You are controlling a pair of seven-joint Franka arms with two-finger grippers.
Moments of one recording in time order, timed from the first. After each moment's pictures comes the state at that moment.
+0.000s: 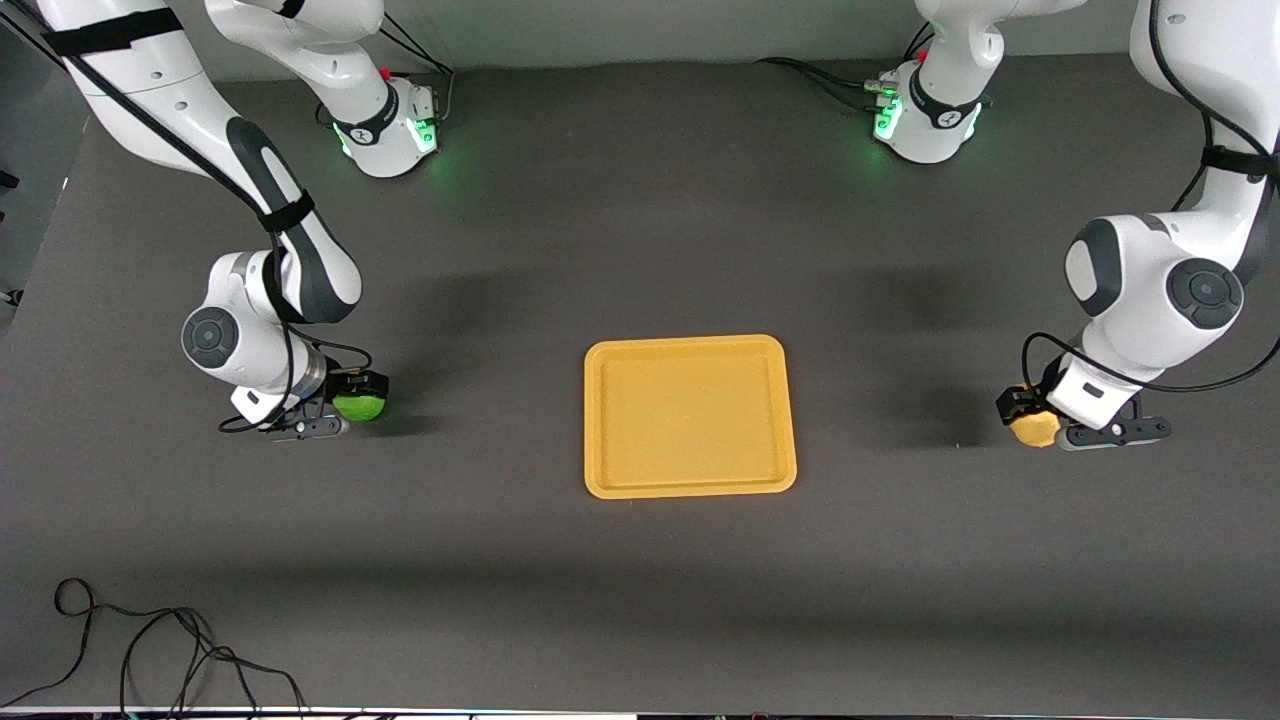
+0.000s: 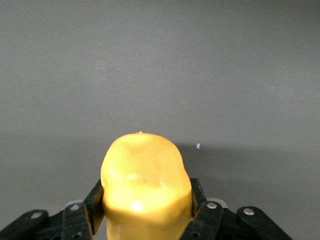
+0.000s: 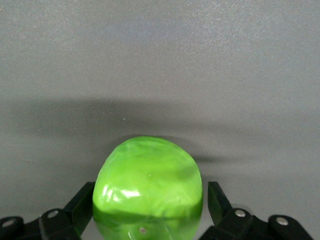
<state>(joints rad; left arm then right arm) 0.05 0.26 -0.02 -2.13 0.02 2.49 -0.09 0.02 0.40 0.01 -2.21 0.01 2.51 -0.03</state>
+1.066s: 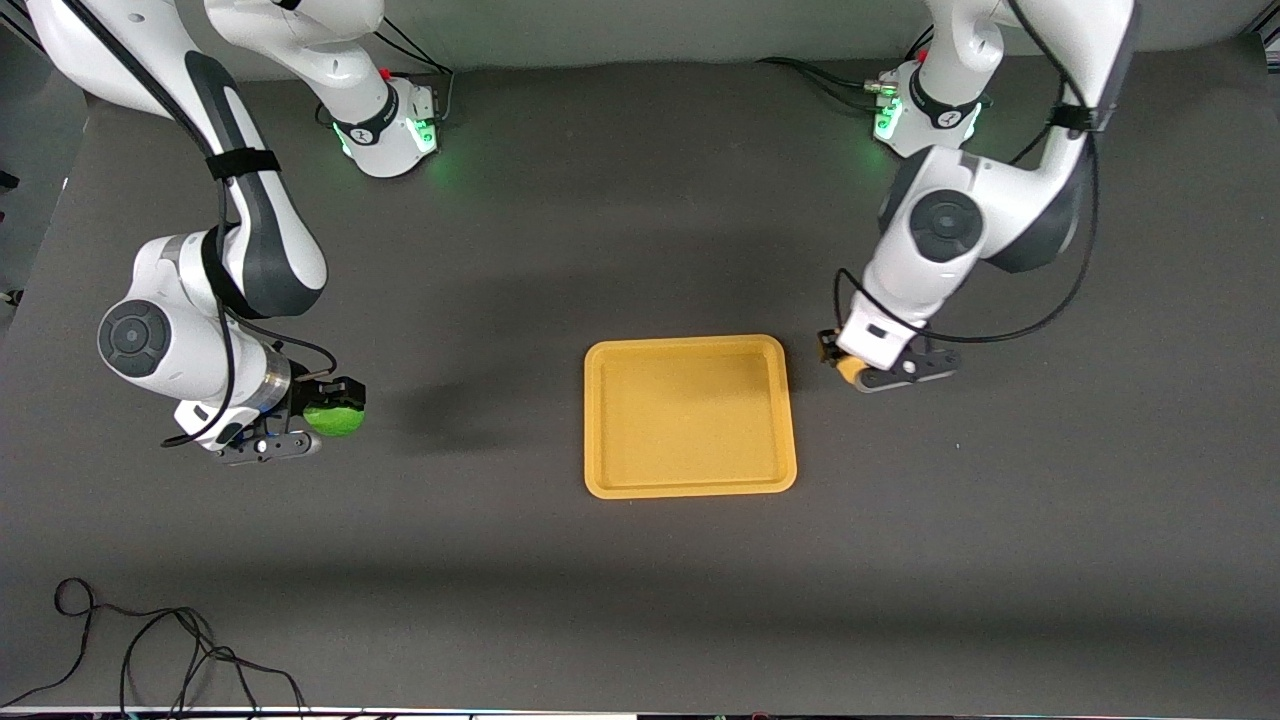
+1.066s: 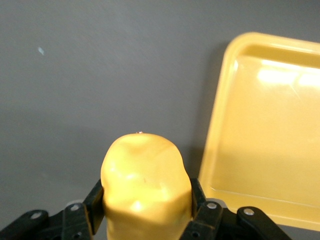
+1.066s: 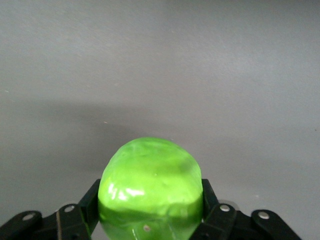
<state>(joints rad) -0.44 0.19 -0.03 -2.12 0.02 2.30 -0.72 0.10 0.30 0.02 -1.90 0.01 2.12 0.02</state>
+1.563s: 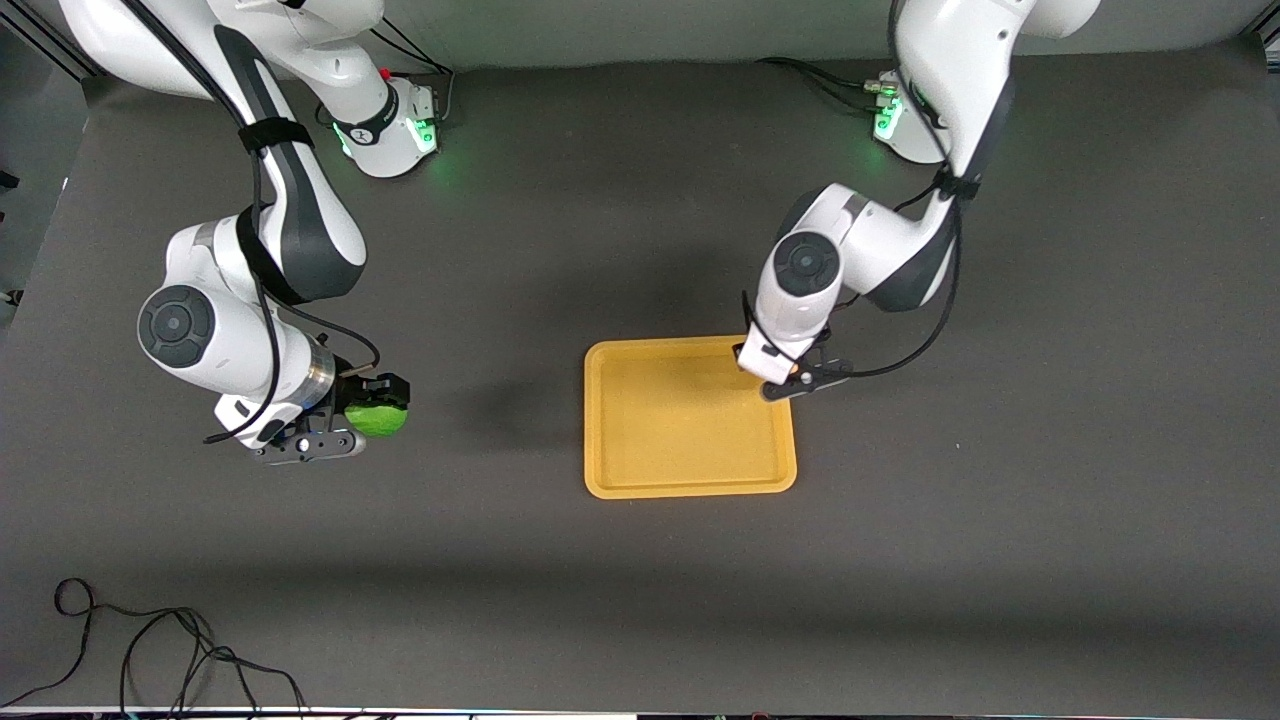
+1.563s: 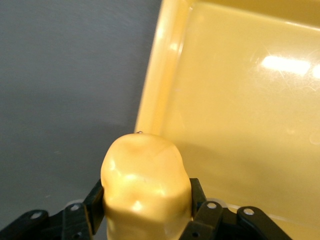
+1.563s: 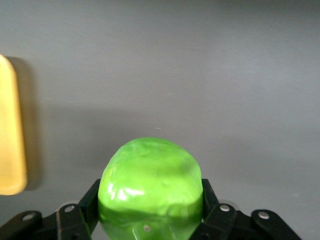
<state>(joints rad) -0.57 0.46 -0.03 -1.92 0.03 2.30 -0.91 0.20 0.31 0.02 -1.77 0.08 2.03 0.11</state>
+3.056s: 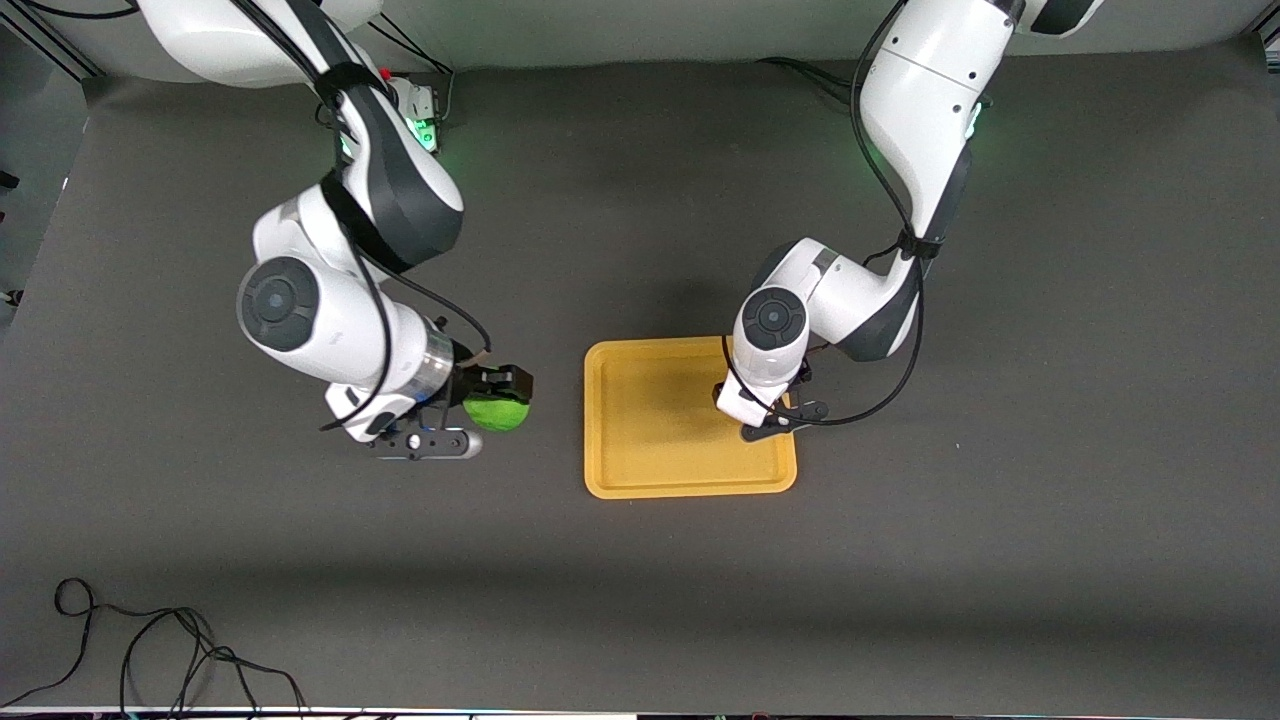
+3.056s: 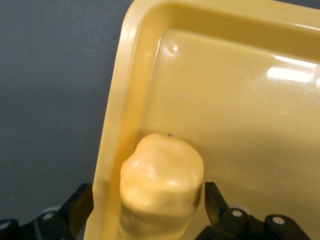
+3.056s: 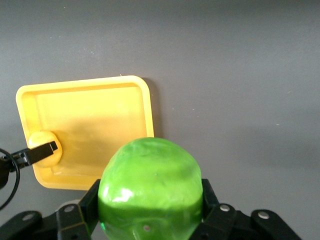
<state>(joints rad) -0.58 0.63 -0.02 -1.75 0.06 2.30 -0.92 0.41 0.49 0.03 -1.39 0.21 1.89 0.44</state>
